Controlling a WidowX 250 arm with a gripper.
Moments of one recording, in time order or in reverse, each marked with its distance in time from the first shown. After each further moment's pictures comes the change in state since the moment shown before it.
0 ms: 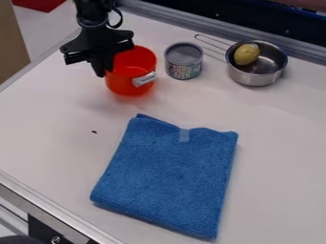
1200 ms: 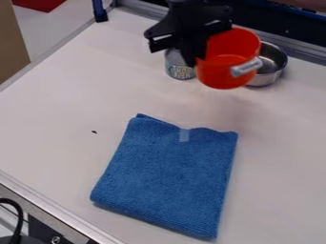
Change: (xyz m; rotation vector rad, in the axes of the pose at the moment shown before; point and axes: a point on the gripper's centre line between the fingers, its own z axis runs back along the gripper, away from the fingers) arm -0.090 -0.117 0.075 -0.242 0.080 -0.159
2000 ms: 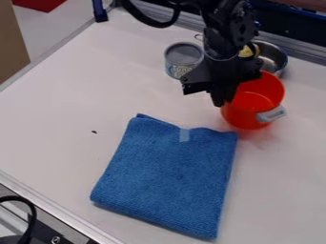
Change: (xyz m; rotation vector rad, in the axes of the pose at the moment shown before) arm -0.031 -0.017 -0.055 0.040 -0.046 -0.016
